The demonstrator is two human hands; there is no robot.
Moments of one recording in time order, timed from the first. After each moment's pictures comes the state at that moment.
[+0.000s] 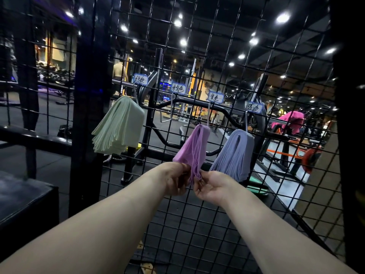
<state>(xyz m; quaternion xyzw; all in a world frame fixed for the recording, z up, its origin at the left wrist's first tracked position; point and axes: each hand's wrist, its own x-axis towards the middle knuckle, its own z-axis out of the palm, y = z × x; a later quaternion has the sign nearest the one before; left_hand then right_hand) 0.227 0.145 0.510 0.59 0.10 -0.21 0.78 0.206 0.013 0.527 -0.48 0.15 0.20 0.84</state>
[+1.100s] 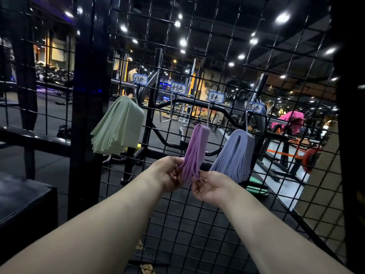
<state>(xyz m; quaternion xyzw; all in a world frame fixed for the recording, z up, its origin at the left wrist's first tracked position) 0.236 0.157 0.511 0.44 0.09 -0.19 0.87 0.209 0.015 0.525 -0.47 0.15 0.20 0.85</state>
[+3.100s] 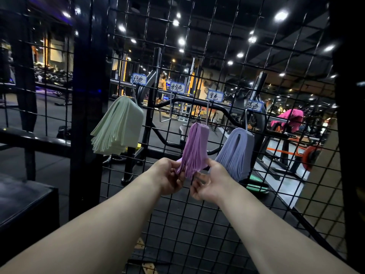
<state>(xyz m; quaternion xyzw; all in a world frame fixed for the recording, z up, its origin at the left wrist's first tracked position) 0.234 0.163 0.503 0.46 0.09 -0.21 0.86 0.196 0.025 0.535 -0.51 0.17 0.17 0.83</state>
